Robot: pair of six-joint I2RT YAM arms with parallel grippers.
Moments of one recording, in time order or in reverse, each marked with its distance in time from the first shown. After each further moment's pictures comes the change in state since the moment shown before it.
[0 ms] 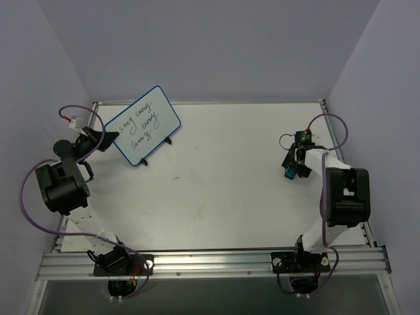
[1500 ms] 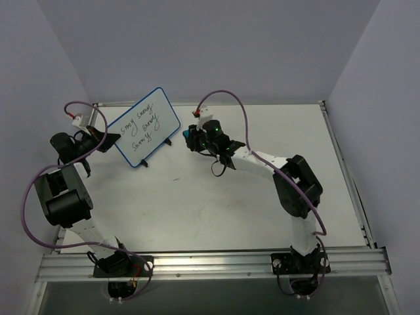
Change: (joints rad) left arm -0.018 -0.167 0.016 -0.470 -0.003 0.330; right arm 0.731 0.259 0.405 0.553 -0.175 -0.187
